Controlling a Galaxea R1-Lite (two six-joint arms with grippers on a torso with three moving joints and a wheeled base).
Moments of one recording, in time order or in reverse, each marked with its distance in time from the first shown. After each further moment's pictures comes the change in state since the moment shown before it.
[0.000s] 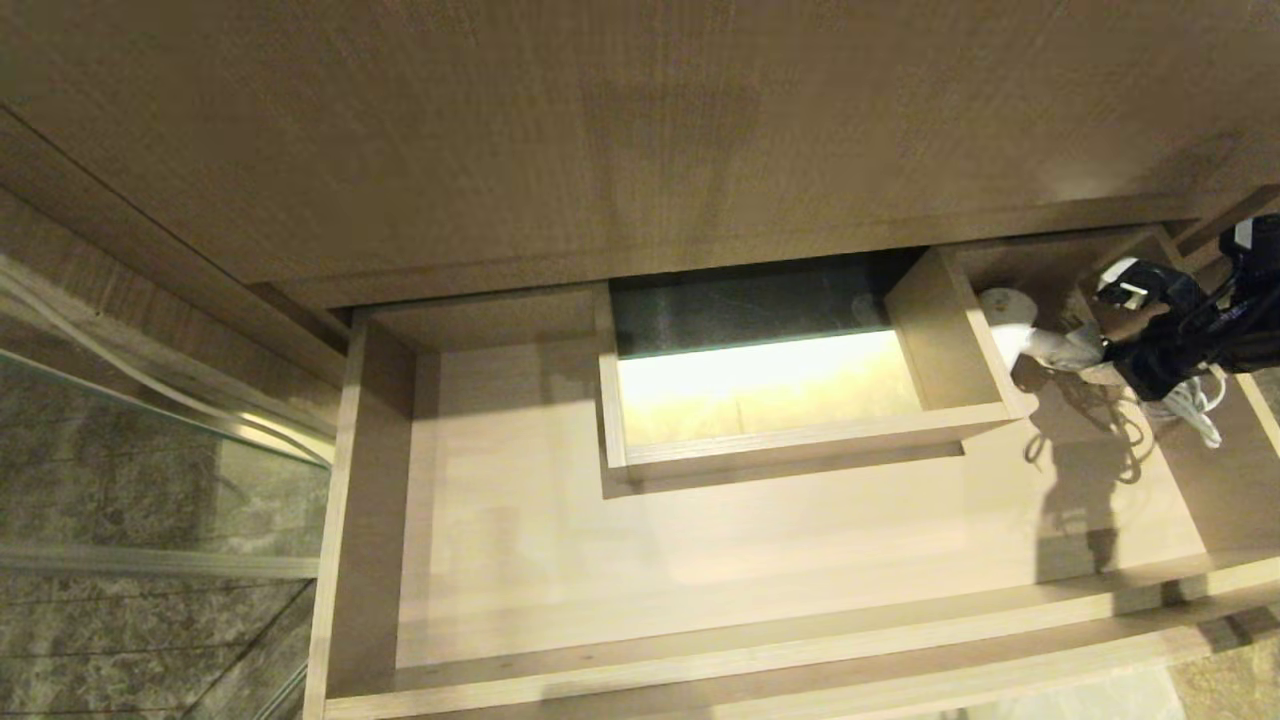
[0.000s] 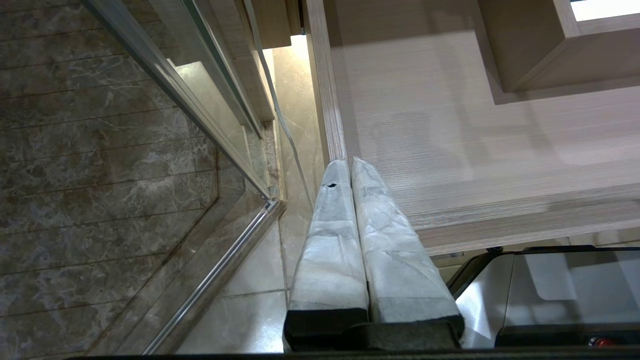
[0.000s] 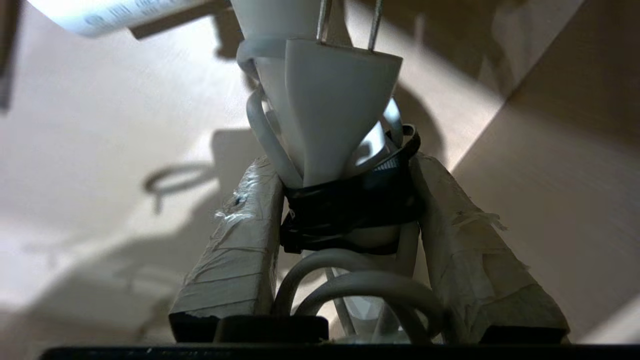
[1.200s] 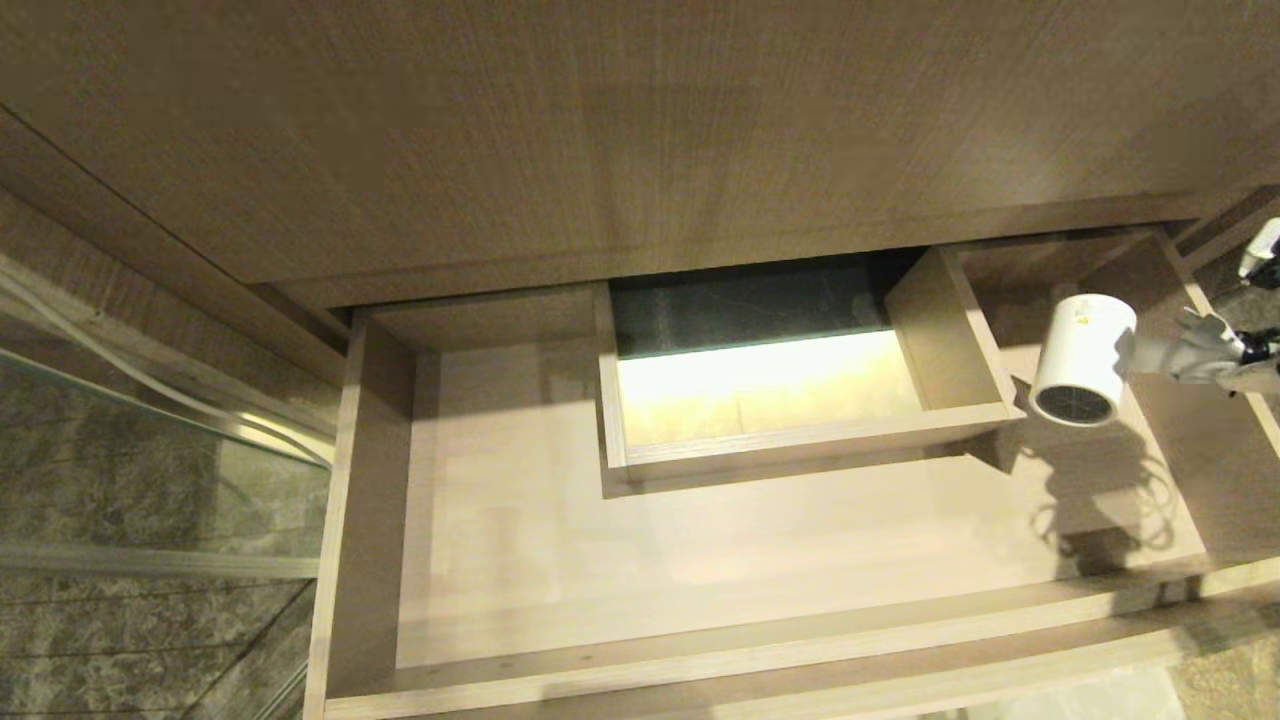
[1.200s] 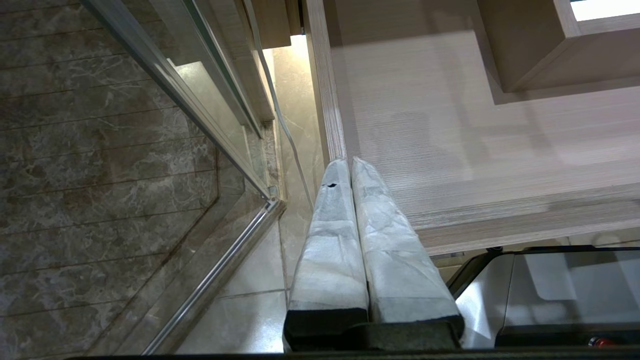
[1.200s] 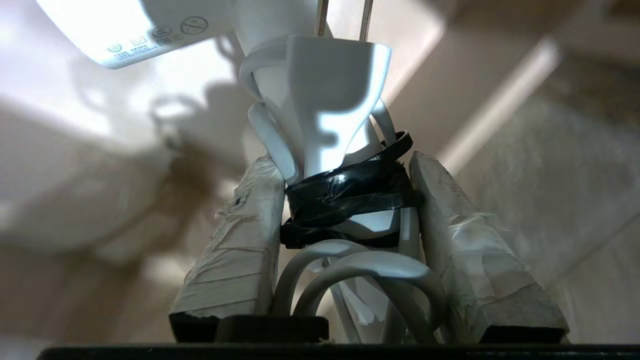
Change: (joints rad) left arm 0.000 0.000 0.000 0.000 0.000 0.000; right arm -0.092 -0.461 0.235 0.231 -0.012 -0.177
